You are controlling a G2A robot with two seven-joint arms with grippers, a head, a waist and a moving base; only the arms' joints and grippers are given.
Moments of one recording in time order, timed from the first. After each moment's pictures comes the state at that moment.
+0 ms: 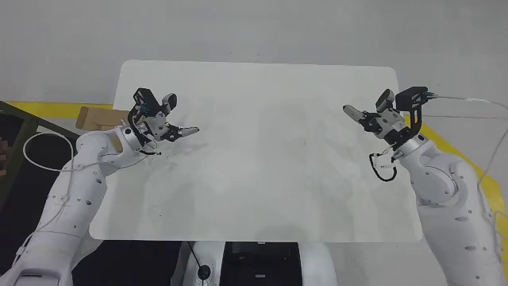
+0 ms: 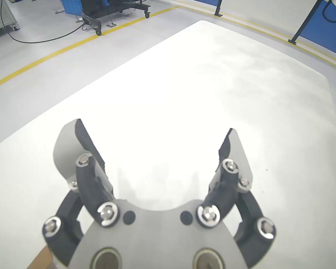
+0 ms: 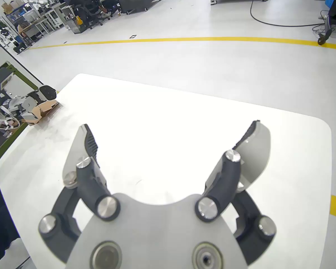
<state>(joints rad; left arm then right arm) 1.24 -0.91 -1.38 -1.29 1.19 -0.88 0.19 -1.39 -1.09 1.53 -1.72 -0.77 -0.44 0.30</state>
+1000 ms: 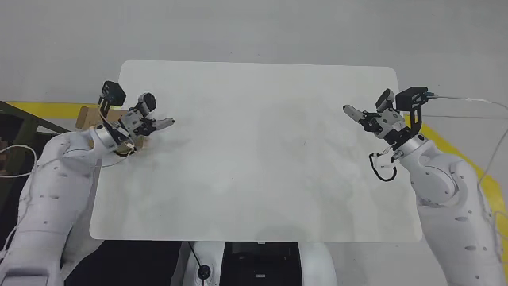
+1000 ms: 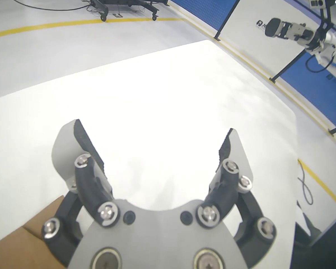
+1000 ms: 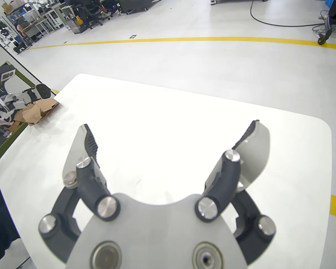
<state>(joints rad) 1.24 -0.86 -1.50 -1.18 0.62 -1.01 -0.23 -1.39 -1.09 1.53 -1.72 -0.77 -0.44 0.30</state>
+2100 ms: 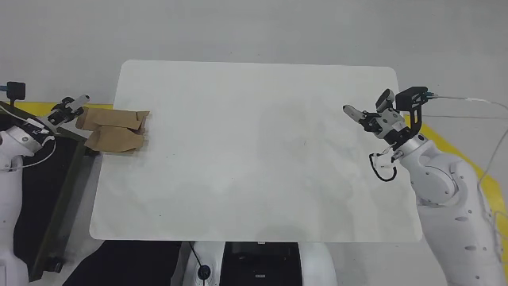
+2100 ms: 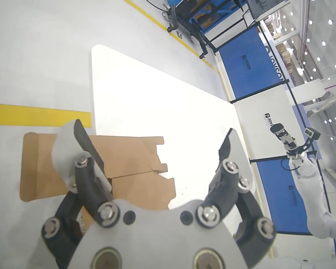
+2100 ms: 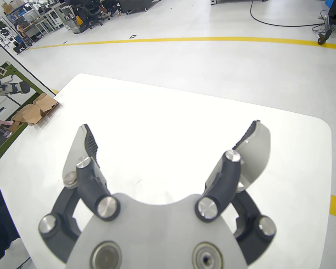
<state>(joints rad) 1.14 -0.74 -1.73 -0.82 -0.06 -0.81 -0.85 -1.39 -1.09 1.53 -1.72 -0.77 -0.44 0.30</state>
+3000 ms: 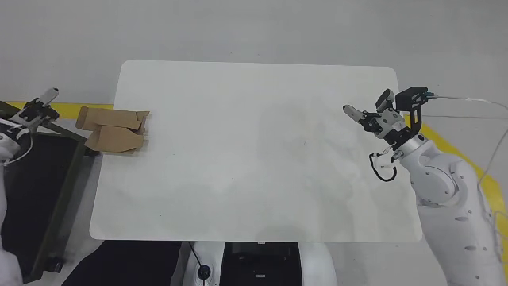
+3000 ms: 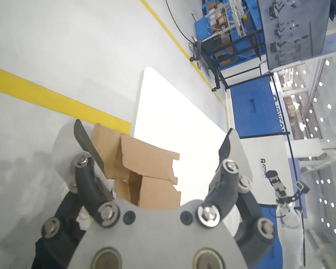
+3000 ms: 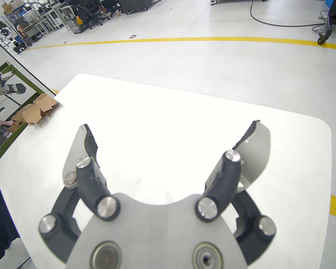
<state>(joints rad) 1.06 -0.71 -1.79 -0.66 -0.03 -0.58 -0.82 -1.39 -1.09 1.53 -1.72 -0.77 -0.44 0.30</state>
